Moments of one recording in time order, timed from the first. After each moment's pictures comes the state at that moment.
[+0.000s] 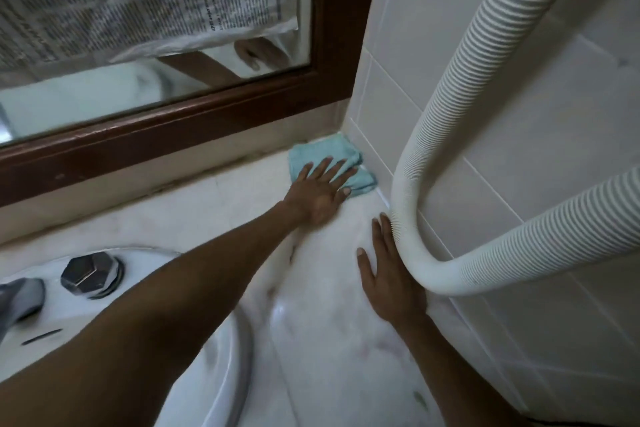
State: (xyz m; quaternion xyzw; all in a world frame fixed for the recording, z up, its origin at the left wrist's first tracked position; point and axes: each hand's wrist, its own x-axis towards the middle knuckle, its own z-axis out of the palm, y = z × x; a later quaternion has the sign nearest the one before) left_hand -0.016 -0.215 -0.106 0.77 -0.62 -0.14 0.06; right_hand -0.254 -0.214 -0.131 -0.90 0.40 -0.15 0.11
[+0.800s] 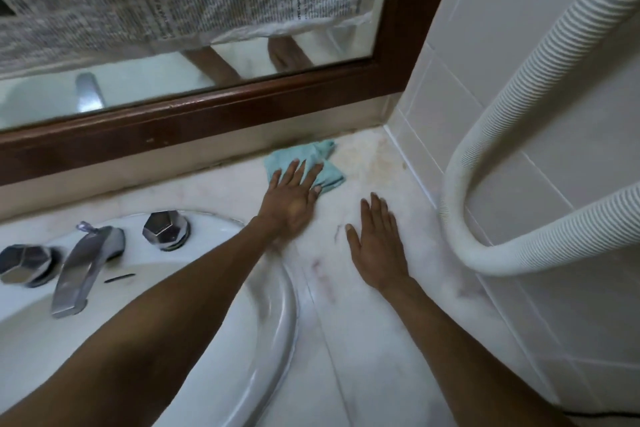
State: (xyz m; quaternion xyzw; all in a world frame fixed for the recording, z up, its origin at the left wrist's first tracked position) left_hand 0.024 -0.082 -0.105 0.85 -0.50 -0.12 0.10; right_hand -0.175 -0.168 -0.119 -0.93 0.33 -0.06 0.14
